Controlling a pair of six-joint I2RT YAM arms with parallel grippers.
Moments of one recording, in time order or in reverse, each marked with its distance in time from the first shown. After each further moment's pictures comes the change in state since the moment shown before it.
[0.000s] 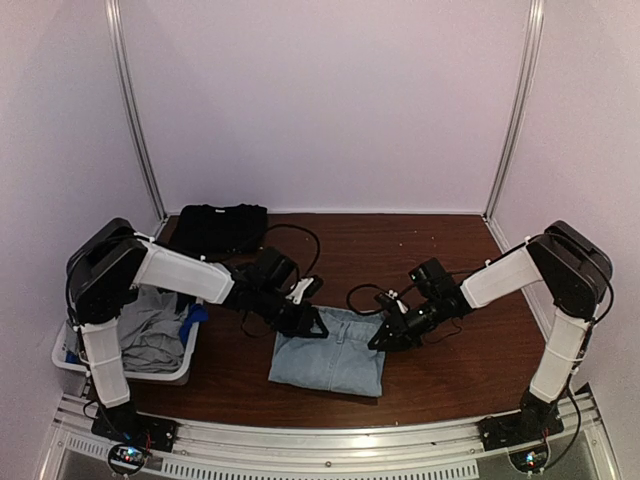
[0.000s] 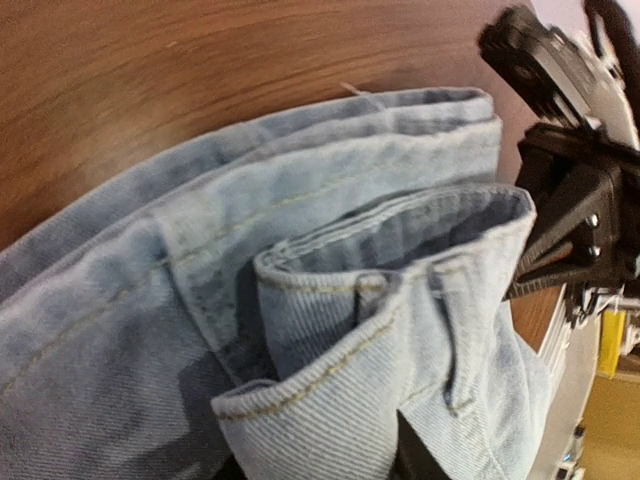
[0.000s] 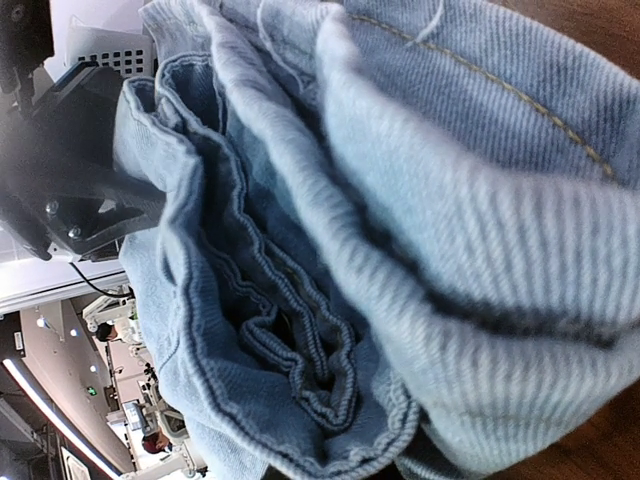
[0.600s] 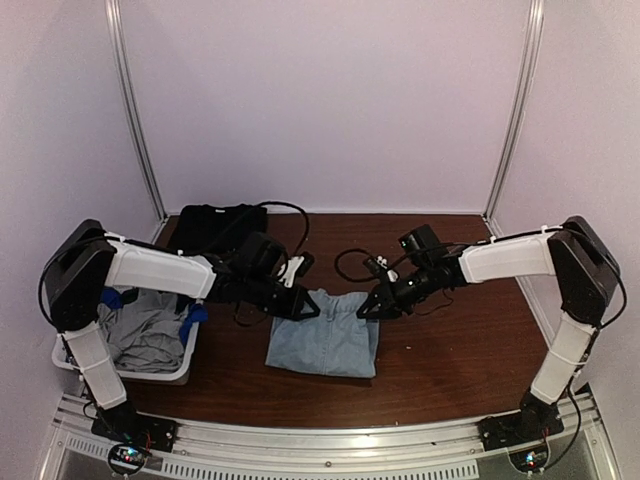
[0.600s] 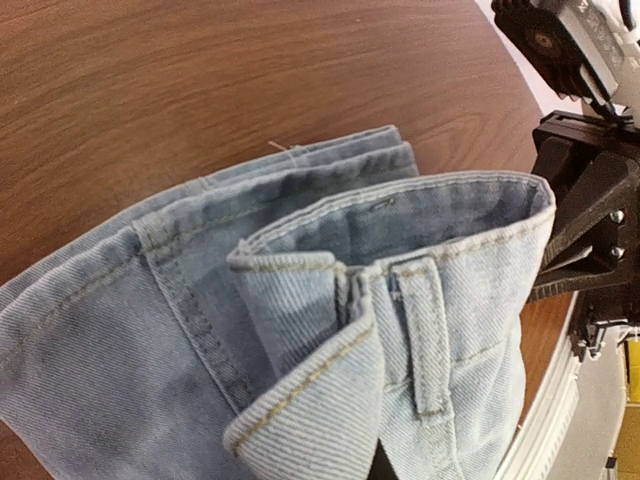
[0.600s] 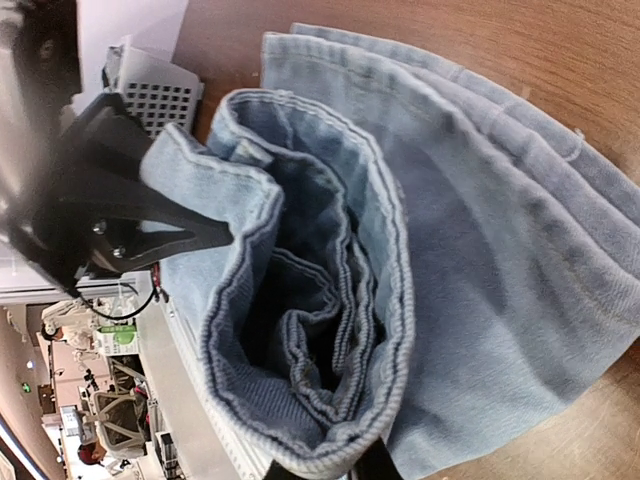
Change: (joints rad) left arm 0.015 -0.147 -0.038 0.037 -0.121 0.054; right arm 0.026 -0.085 0.225 -0.196 0.116 -0.095
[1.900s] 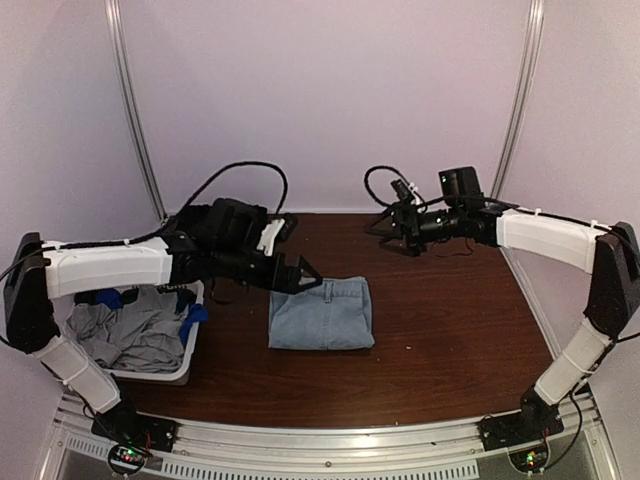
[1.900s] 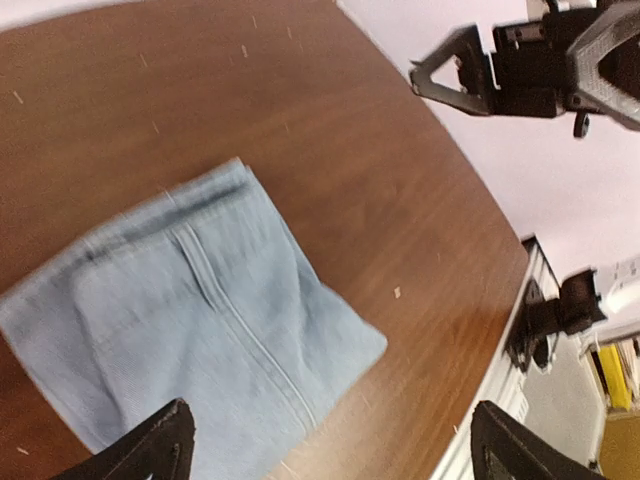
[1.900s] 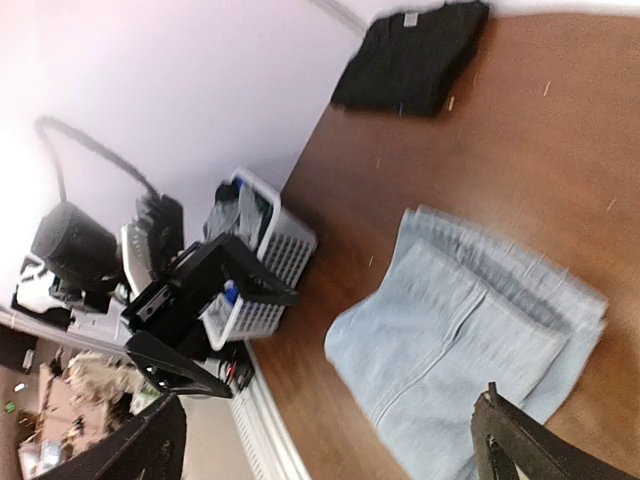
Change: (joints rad) left arm 0.033 -0.267 0.039 -0.111 -0.029 0.035; right arm -0.175 -0.146 0.227 0.043 -0.055 0.047
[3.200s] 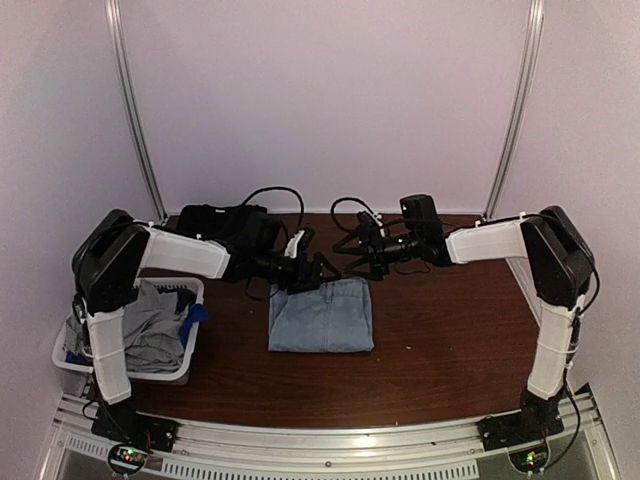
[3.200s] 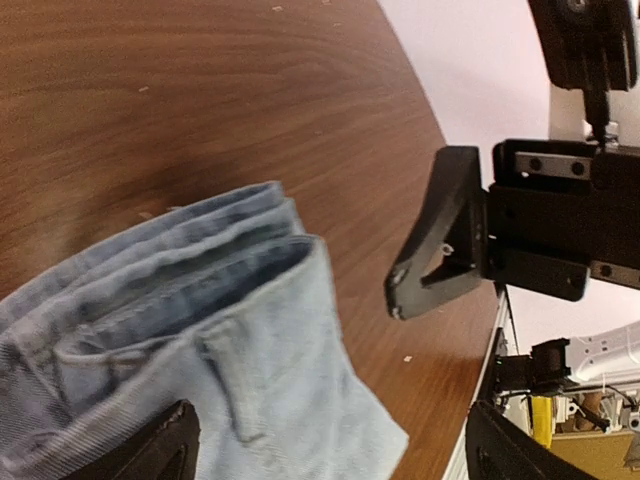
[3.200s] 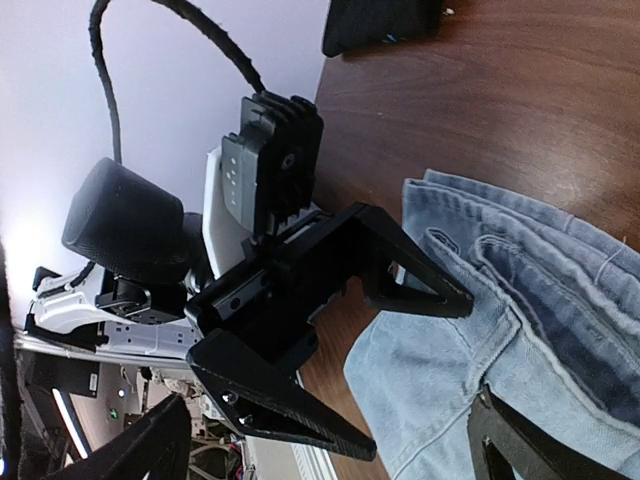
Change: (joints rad) left arm 0.092 0.466 0.151 0.300 0.262 -0.215; right arm 0.088 0.342 -0.002 0.367 -0.132 0.308
